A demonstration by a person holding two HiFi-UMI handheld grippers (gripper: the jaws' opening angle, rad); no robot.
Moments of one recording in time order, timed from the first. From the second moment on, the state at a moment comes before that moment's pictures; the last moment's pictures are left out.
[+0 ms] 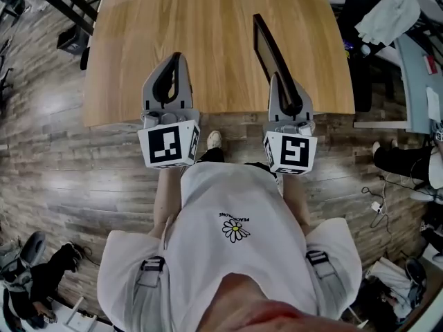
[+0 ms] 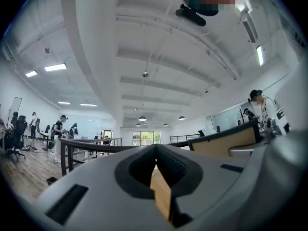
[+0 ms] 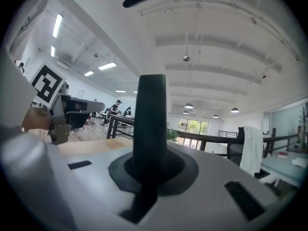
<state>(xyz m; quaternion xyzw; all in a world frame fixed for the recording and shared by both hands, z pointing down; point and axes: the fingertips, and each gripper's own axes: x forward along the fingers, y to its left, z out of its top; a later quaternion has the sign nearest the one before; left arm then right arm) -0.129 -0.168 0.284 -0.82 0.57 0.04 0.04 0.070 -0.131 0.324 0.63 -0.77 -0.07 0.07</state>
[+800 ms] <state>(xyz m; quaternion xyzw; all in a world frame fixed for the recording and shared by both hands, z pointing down) -0.098 -0.240 0.295 -0.81 0.58 0.02 0.03 0.096 -0.214 0.353 0.62 -0.75 -0.12 0.19</state>
